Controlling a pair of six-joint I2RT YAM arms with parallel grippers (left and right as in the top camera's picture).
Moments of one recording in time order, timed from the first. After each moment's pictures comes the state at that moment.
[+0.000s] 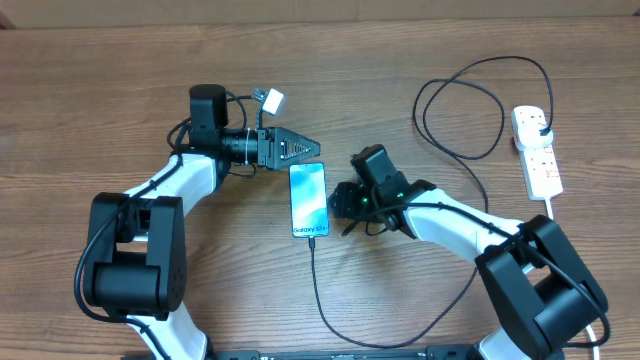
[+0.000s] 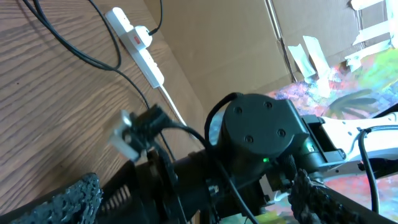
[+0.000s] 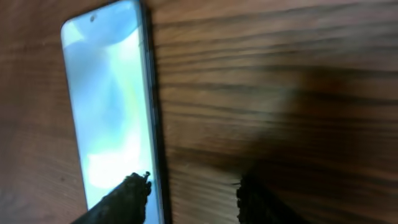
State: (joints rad) left arm -0.10 1.90 1.04 0.21 1.49 -0.44; right arm 0.57 1.77 0.89 -0.22 -0.20 0.71
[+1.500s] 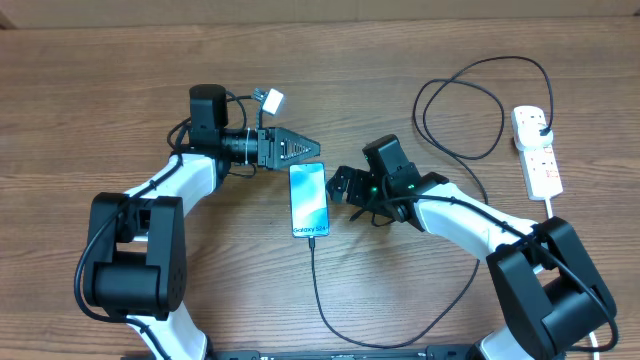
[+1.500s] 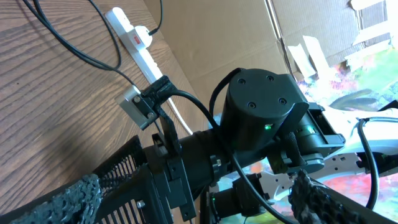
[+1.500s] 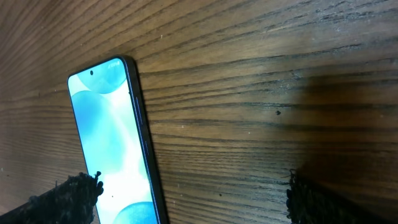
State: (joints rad) left arm -0.10 1.90 1.04 0.21 1.49 -0.44; right arm 0.51 1.75 0.91 -0.23 -0.20 0.77
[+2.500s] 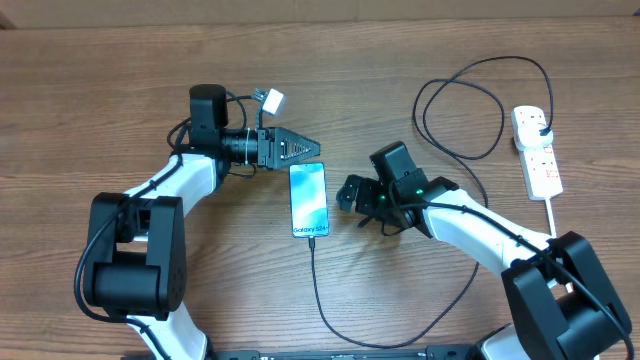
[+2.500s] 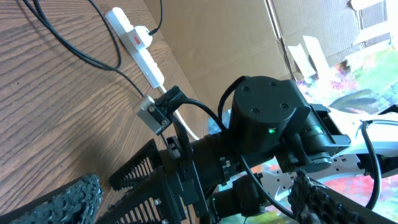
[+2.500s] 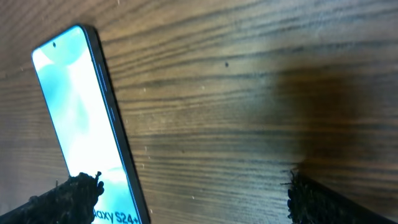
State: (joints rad) left arm -0.10 1.90 1.04 0.21 1.49 -0.44; right arm 0.50 1.67 0.87 -0.34 -0.20 0.77
